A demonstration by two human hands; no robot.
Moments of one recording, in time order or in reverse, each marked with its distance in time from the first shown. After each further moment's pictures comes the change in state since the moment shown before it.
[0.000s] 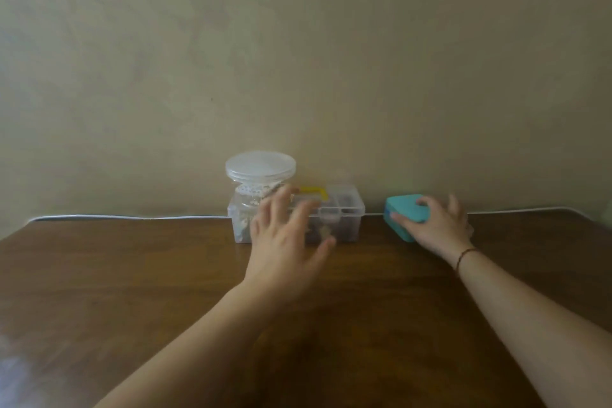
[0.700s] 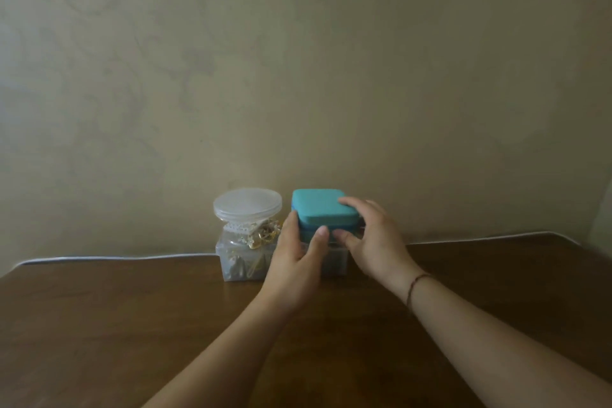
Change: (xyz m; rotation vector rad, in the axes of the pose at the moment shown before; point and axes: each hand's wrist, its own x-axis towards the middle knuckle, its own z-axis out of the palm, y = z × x) left_hand 0.031 0.032 0.008 -0.762 -0.032 -0.188; right_hand -0.068 -0.100 -0.030 0.463 0.074 -0.534
